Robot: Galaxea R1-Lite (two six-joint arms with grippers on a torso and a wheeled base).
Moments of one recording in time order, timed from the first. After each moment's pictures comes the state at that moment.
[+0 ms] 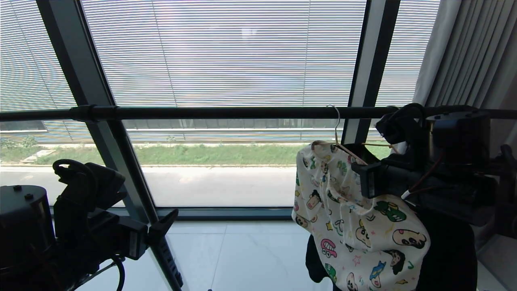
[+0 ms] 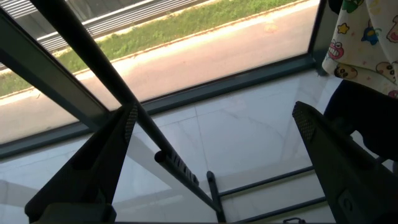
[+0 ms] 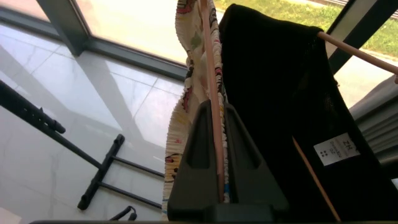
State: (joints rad) left arm -0.39 1.27 -0.33 -0.61 0.22 0.19; right arm 0.67 1.58 -0.87 -0.37 -0.20 0.11
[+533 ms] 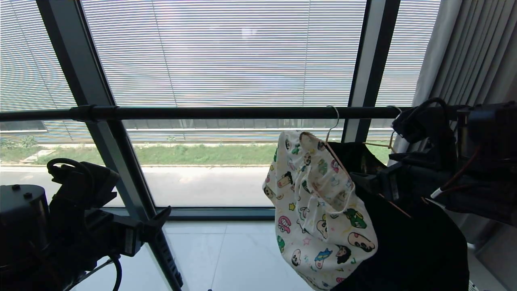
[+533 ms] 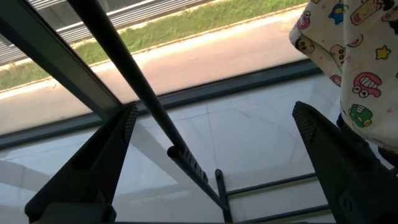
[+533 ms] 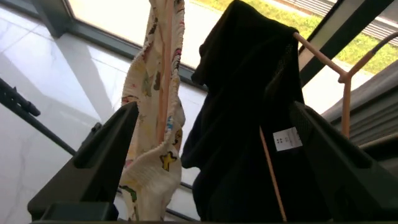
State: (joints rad) left arm -0.37 1.27 -0.32 -0.61 0.28 0.18; right arm 0.63 1.47 -0.87 -0.24 -0.20 -0.05
